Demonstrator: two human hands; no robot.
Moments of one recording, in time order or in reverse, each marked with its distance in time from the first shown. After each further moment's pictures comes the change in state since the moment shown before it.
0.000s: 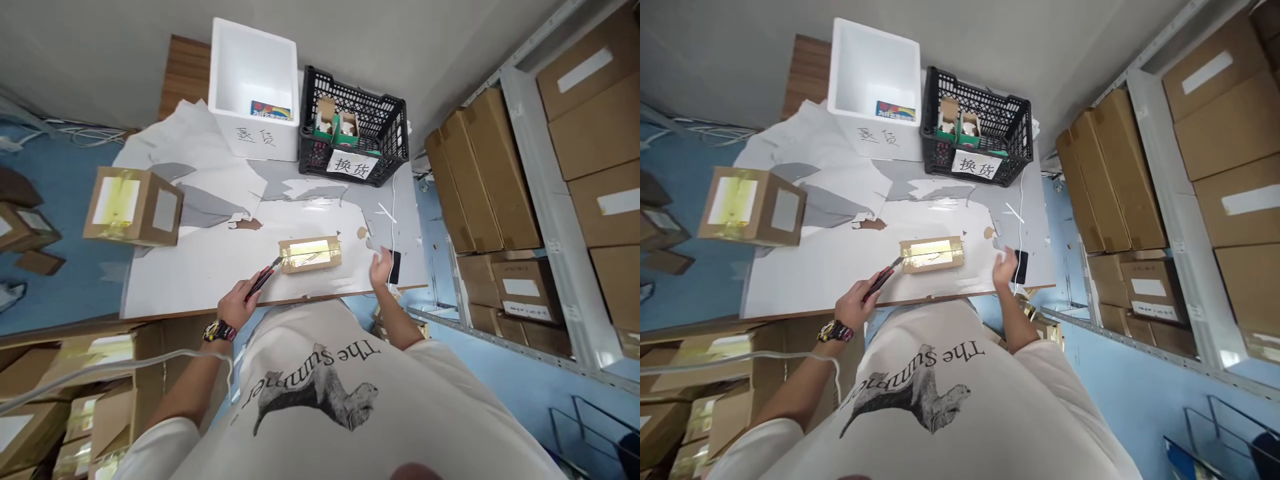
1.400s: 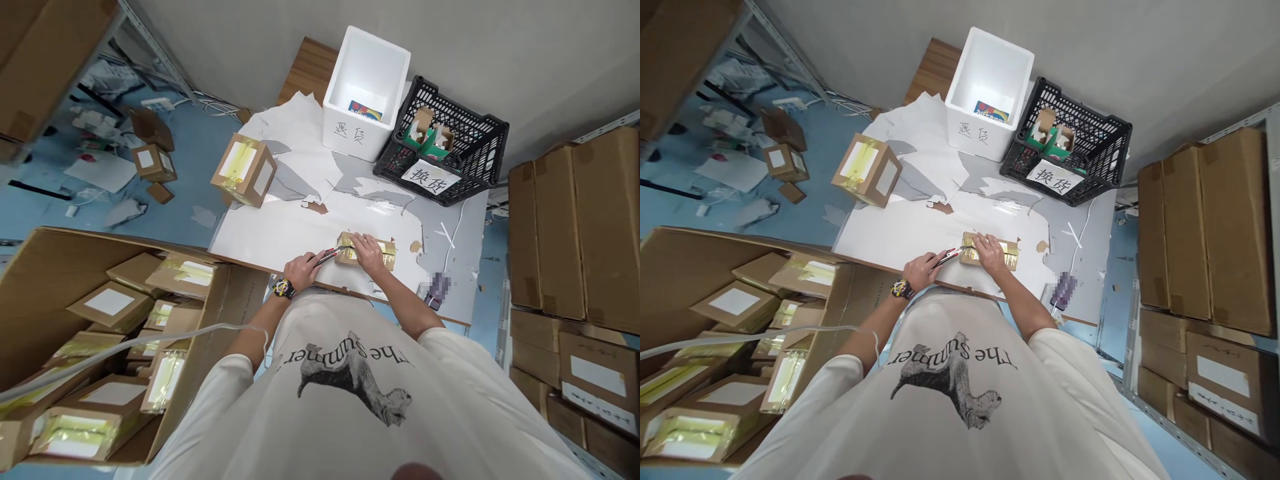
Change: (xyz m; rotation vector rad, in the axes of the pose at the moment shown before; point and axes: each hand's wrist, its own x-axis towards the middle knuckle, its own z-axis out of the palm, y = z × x) left_hand 0.007 0.038 0.001 0.138 -0.097 -0.046; right_hand -0.013 -0.161 0.090 -0.014 -0.444 -0.986
